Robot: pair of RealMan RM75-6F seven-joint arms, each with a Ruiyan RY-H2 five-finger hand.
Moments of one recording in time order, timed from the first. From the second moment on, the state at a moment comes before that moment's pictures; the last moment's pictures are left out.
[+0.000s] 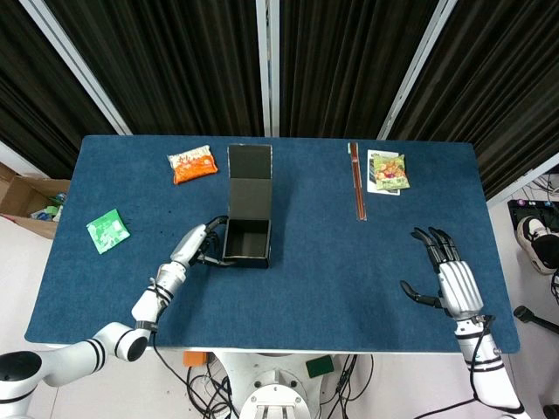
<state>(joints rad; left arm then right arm) -0.63 -1.76 -0.19 -1.11 1.37 0.91 -0.69 0.23 -1.33 0.07 -1.60 -1.57 1.42 0.22</state>
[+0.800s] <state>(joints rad) -0.64 -1.65 -0.19 -1.50 1.37 0.99 -0.43 0.90 -1.65 0.48 -1.32 -0.87 0.81 0.02</state>
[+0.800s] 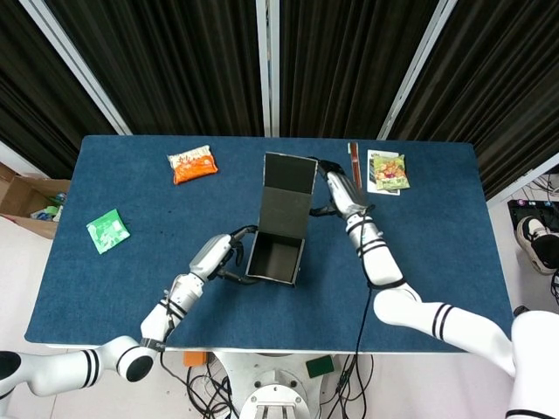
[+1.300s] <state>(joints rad) -0.67 -1.72 -0.23 -1.38 1.21 0.93 -0.33 0.97 -1.68 0.50 -1.47 -0.93 0.77 0.11</state>
